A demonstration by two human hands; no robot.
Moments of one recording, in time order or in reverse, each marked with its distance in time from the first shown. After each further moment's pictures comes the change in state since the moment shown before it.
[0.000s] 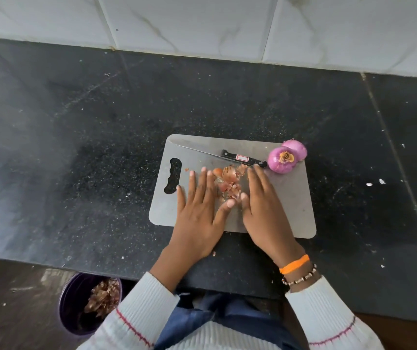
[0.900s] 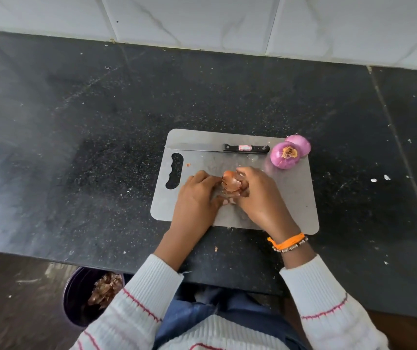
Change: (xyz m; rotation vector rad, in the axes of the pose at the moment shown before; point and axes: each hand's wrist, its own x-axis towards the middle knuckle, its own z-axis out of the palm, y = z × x) left_hand 0.022 -0.004 -0.010 -0.126 0.148 0.043; right_hand 0.022 -0.001 -0.003 0.161 -0.105 0.074
